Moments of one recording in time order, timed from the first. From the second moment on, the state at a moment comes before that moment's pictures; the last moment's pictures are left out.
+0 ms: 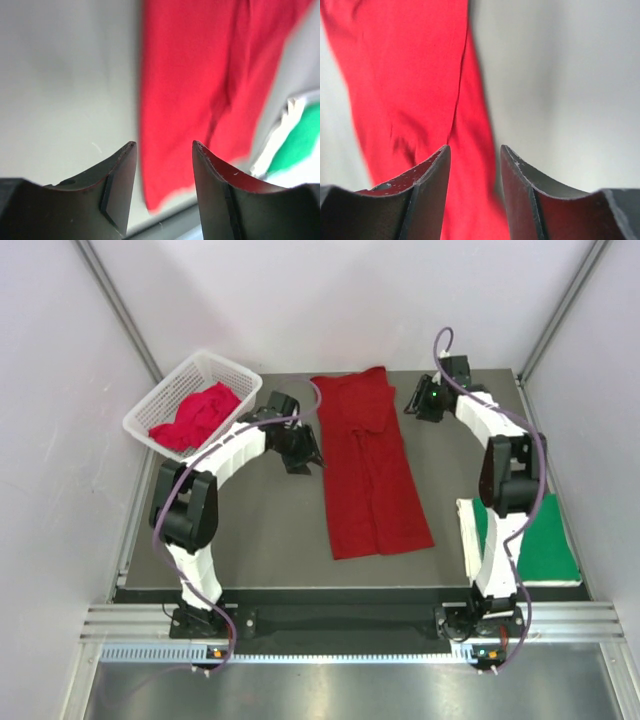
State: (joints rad) left arm -0.38 1.90 1.49 -0.62 0.31 -0.68; right arm 0.11 2.17 1.78 -0.39 -0.23 0.46
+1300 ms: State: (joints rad) left arm -0.69 1.70 0.86 -0.36 0.45 -1.05; right arm 0.13 1.56 0.84 -0.82 -0.26 0.24
